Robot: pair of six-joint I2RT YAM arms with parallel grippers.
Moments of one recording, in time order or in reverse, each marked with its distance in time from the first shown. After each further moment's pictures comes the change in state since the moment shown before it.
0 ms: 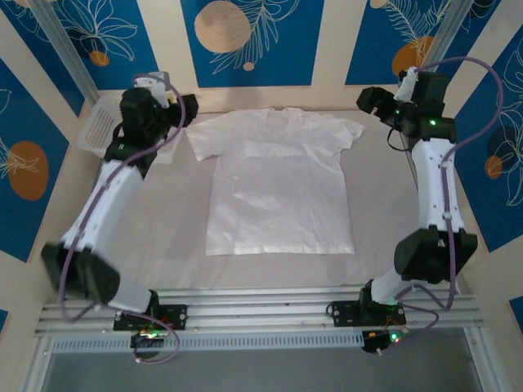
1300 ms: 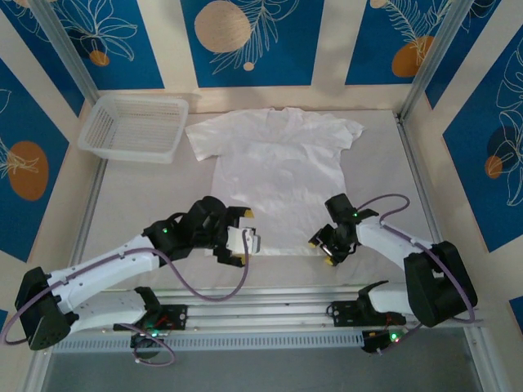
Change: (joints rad) left arm -0.662 -0.310 -0.624 -0.225 0.084 1.076; right arm 0.513 -0.246 -1.135 0.025 0.141 0.769
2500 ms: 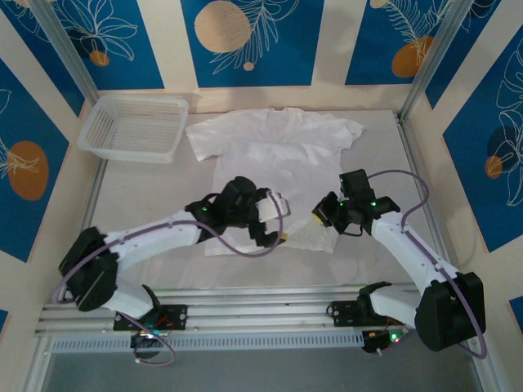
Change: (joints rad) left arm -0.003 0.415 0.188 0.298 0.105 -0.468; right arm -0.081 -0.167 0.211 0.027 -0.099 -0.051
